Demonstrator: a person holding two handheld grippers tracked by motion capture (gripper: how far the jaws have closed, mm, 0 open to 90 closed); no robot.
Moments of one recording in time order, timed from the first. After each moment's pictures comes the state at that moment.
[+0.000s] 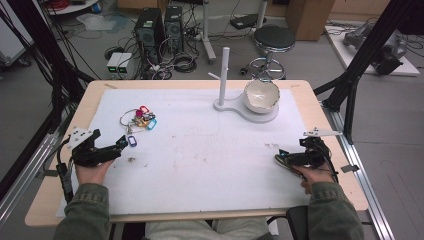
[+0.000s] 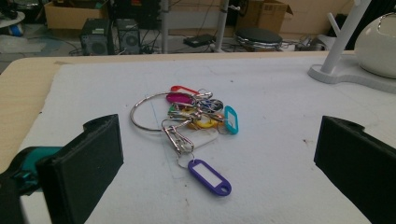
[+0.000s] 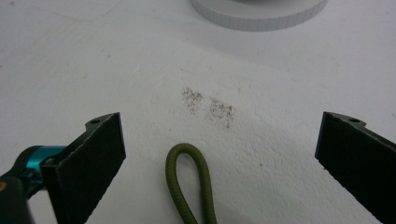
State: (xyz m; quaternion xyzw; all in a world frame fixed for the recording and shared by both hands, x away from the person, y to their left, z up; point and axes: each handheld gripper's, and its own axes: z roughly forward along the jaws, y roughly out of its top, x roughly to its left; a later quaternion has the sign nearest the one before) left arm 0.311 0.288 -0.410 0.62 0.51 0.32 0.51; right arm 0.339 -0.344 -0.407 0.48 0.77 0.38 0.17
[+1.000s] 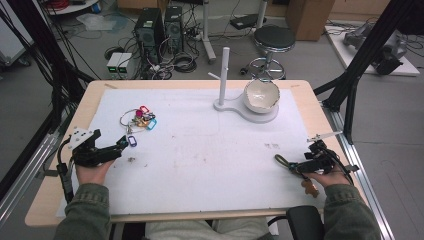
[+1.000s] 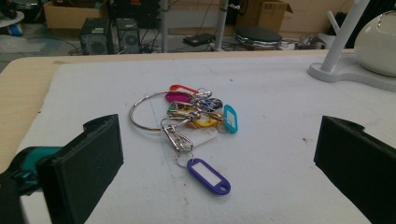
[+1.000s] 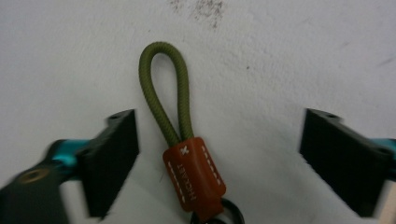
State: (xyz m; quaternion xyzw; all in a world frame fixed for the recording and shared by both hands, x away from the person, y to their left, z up) left arm 0.311 0.288 -0.411 0.62 0.51 0.32 0.51; right arm 0.339 -0.373 -0.417 0.48 0.83 0.27 0.07
